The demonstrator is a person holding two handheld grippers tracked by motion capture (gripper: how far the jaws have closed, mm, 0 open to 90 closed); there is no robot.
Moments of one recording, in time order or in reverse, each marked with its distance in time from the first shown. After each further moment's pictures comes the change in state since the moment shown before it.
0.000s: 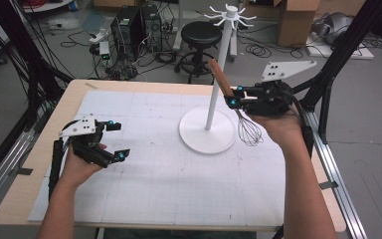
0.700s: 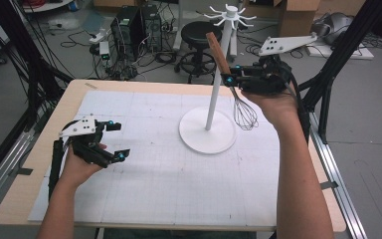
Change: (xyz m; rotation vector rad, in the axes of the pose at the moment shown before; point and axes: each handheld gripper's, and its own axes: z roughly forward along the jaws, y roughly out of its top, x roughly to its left) left arm 0.000 0.000 0.000 -0.001 0.000 -0.001; right arm -0.017 0.039 0.006 -0.035 -0.038 0.025
